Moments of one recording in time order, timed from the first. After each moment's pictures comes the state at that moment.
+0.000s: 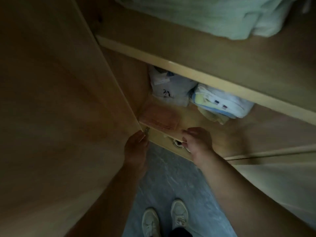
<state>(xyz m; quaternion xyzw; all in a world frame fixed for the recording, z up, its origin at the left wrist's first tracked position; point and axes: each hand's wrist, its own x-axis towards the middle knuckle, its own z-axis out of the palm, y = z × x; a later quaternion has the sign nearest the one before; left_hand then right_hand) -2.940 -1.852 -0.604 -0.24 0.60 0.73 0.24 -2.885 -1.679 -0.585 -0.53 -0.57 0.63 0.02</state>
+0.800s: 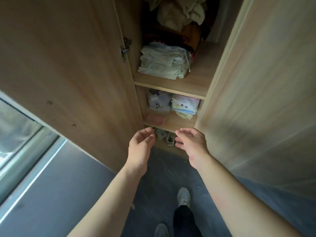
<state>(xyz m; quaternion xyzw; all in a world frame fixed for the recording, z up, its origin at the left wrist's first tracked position) -2.709 -1.970 -0.274 -0.06 0.65 0.72 0.24 -2.636 -1.820 -0.274 -0.43 -0.54 0.70 0.15</state>
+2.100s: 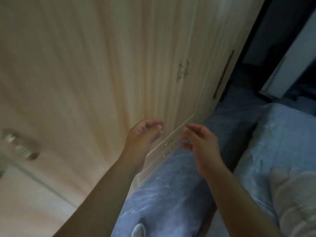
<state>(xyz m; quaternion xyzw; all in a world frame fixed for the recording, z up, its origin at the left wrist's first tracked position) -2.170 -1.412 -0.125 0.43 0.42 0.53 0.59 -1.998 -1.437 -0.133 -0.56 -0.32 0.44 0.62</state>
